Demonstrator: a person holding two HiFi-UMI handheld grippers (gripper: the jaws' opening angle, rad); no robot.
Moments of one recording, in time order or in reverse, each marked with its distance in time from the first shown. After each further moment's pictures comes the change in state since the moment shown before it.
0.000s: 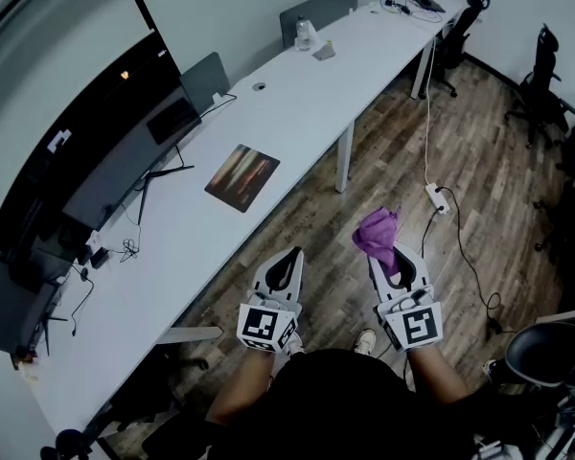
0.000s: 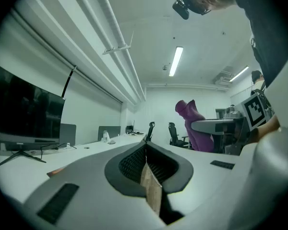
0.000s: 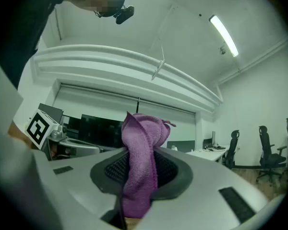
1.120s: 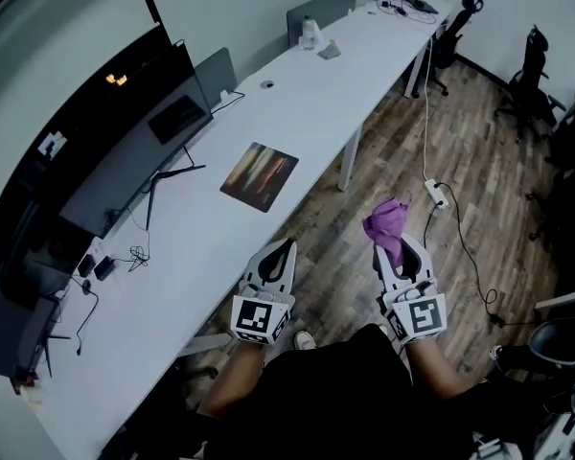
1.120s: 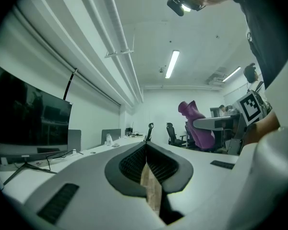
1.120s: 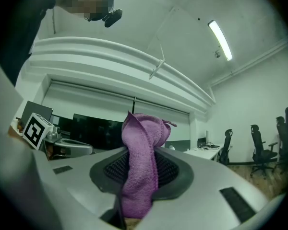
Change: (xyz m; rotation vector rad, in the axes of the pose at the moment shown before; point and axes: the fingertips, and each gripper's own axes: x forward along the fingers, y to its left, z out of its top) left arm -0.046 0.108 0.004 0.052 -0.017 -0.059; right arm 0.054 0.072 0.002 0.018 -0.006 -0.107
